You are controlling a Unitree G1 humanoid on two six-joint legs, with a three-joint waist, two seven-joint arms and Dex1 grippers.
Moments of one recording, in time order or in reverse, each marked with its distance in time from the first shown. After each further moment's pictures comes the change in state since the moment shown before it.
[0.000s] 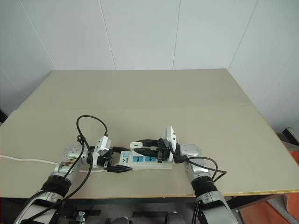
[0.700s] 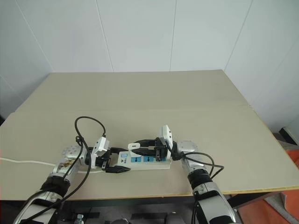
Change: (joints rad) left arm -0.002 0.007 0.011 0.041 -0.002 -0.027 -0.014; right arm -0.099 0.023 0.022 0.194 -0.014 -0.057 0.058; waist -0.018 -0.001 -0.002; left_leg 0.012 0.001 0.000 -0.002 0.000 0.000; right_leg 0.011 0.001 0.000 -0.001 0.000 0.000
